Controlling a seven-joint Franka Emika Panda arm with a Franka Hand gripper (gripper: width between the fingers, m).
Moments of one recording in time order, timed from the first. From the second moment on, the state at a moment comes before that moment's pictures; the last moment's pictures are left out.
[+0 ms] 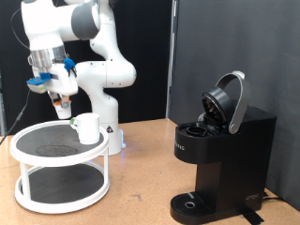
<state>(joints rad) -0.17 -0.48 -0.46 -2.47 -0.04 1.99 1.51</state>
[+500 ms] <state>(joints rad) -0.15 -0.48 -0.46 -2.45 0.11 1.97 1.51</state>
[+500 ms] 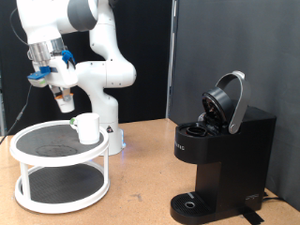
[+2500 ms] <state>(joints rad) 0.05 -0.37 -0.33 -2.27 0.78 1.88 1.92</state>
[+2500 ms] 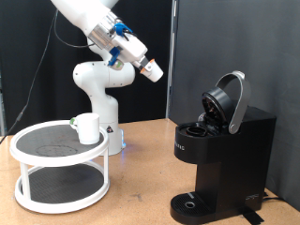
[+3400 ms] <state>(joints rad) 0.07 -0.33 -0.22 -2.22 0.82 1.96 2.04</state>
